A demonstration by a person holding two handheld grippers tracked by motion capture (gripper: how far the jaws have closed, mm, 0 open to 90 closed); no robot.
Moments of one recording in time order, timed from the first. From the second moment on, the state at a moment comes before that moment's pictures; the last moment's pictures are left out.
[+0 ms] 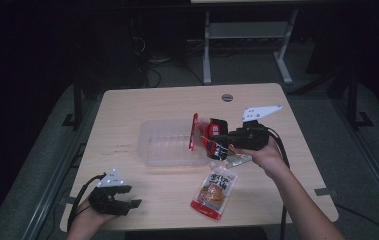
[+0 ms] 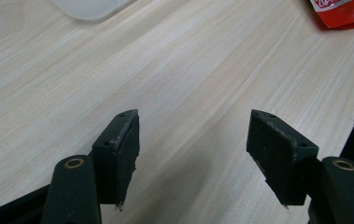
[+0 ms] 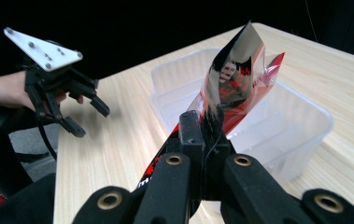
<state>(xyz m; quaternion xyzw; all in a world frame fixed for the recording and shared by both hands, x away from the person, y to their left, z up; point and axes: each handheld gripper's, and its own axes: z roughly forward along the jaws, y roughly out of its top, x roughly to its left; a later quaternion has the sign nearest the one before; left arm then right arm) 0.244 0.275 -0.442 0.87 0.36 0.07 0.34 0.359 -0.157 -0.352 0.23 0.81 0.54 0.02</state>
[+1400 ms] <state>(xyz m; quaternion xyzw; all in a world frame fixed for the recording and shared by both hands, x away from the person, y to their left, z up) 0.244 0.275 -0.445 0.87 0.35 0.06 0.34 0.385 -0.125 -0.365 0.26 0.83 0.50 0.01</state>
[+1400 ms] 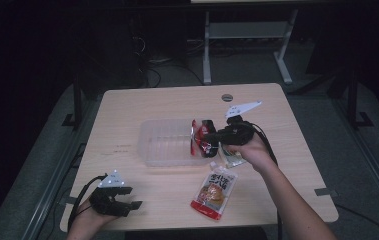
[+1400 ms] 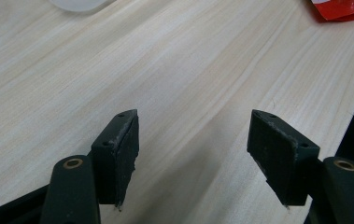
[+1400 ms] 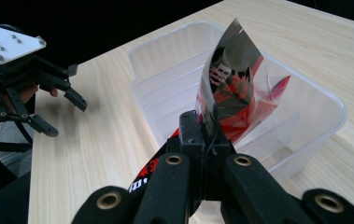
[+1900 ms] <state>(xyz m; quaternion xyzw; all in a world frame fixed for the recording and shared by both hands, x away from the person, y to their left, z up) 0.244 0.274 -0.445 0.87 0.35 0.06 0.33 0.399 -0.108 -0.379 0.26 0.84 0.48 0.01</state>
